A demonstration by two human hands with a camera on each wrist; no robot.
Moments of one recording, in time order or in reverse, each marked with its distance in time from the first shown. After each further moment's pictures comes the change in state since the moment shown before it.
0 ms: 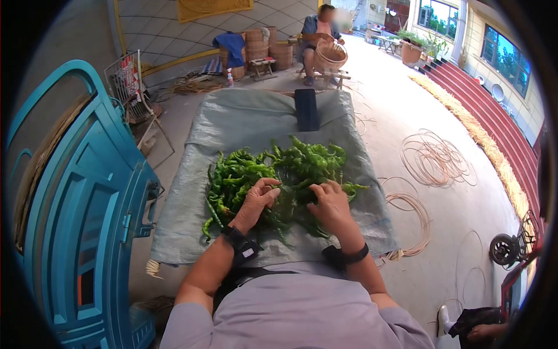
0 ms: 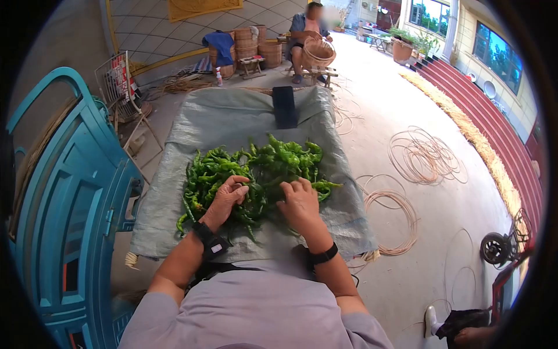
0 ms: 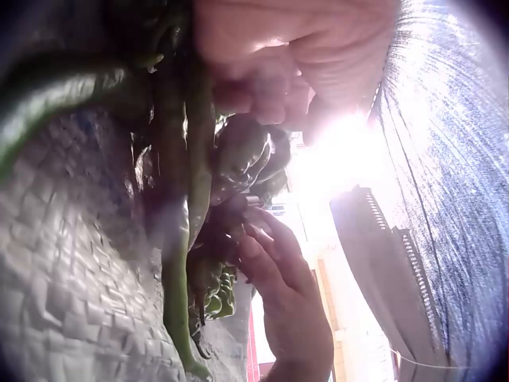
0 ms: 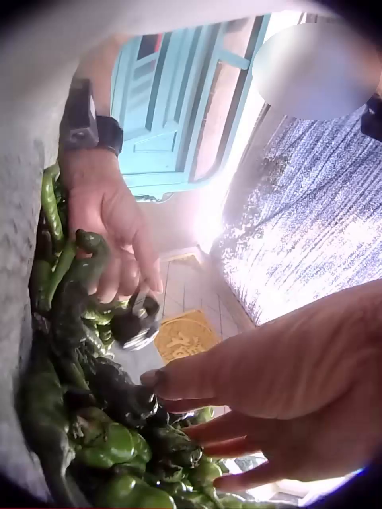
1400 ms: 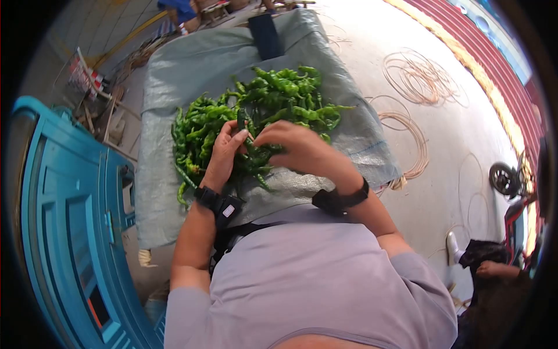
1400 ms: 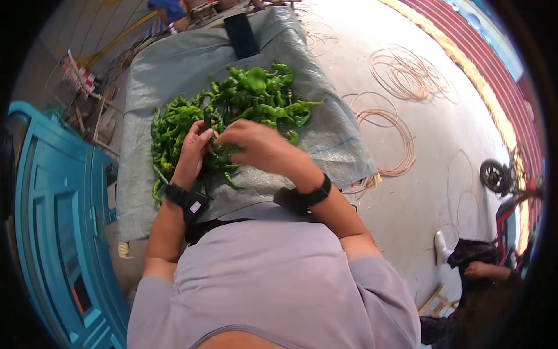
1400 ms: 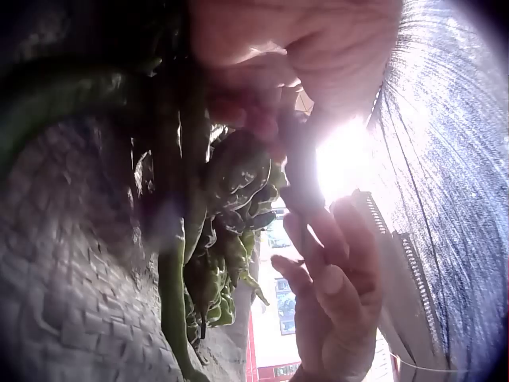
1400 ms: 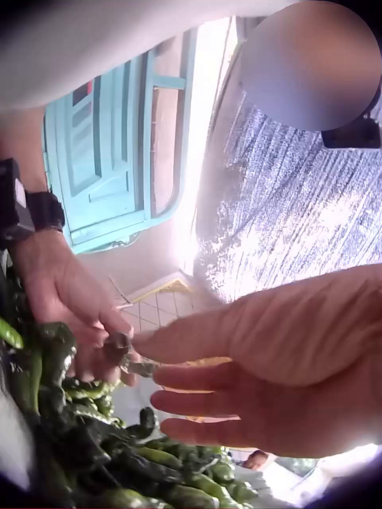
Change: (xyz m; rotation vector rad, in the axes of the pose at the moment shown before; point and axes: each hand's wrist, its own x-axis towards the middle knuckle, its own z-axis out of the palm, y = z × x) left_hand 0.002 -0.001 -0.002 0.075 -0.023 -0.079; right_hand 0.005 -0.017 -0.017 0.588 -0.200 -0.224
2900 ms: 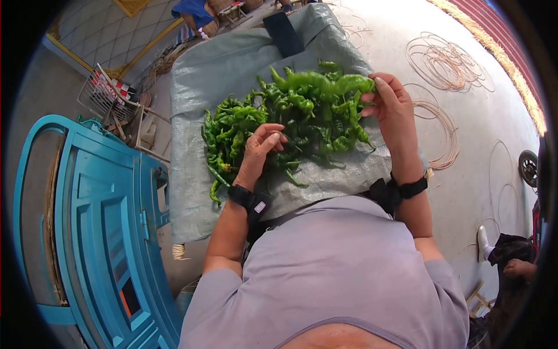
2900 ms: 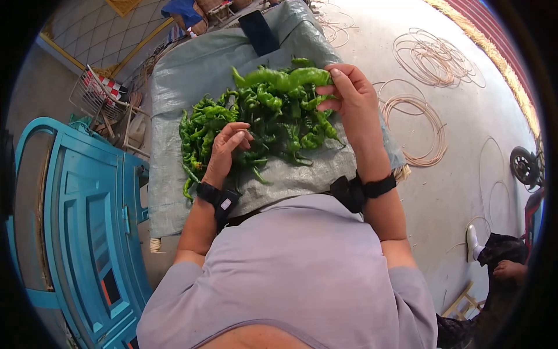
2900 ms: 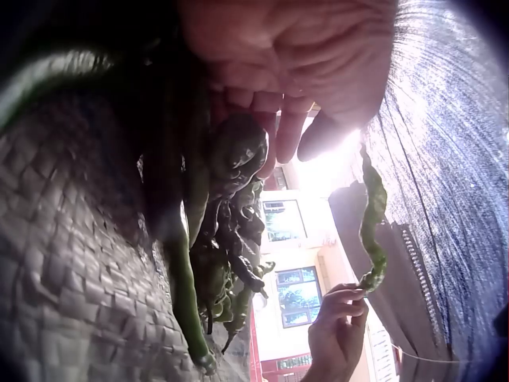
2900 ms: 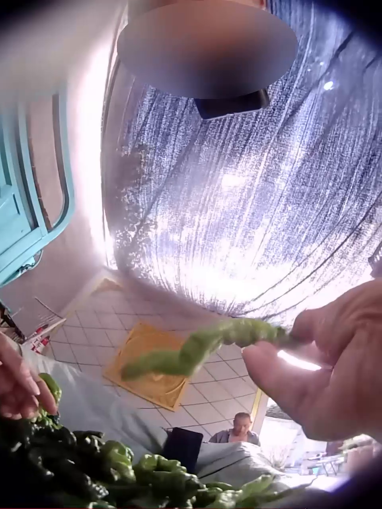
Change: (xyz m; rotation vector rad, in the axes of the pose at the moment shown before) left_hand -0.006 0.007 0.007 0.191 -0.100 0.045; right_hand -0.038 0.008 -0.077 0.951 0.837 0.337
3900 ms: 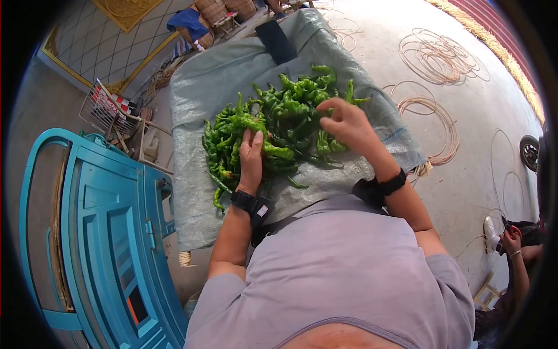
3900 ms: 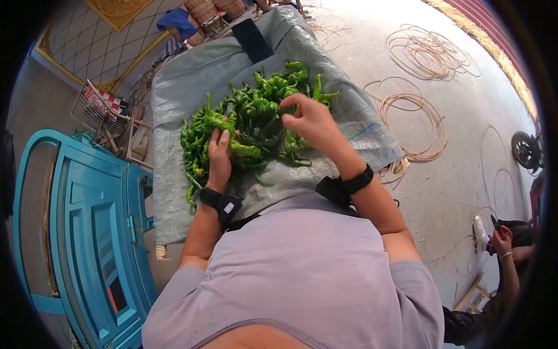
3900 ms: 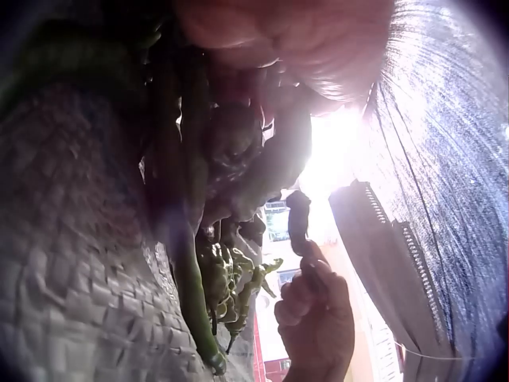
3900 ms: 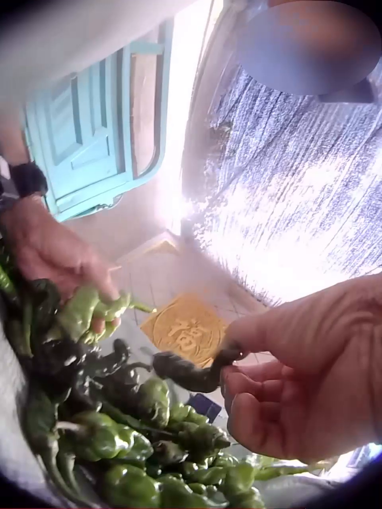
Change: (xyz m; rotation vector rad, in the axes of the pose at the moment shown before) left_hand 0.004 -0.010 0.005 -0.157 0.263 0.145; right_hand -0.012 0.043 0.018 -0.748 -0.273 0.094
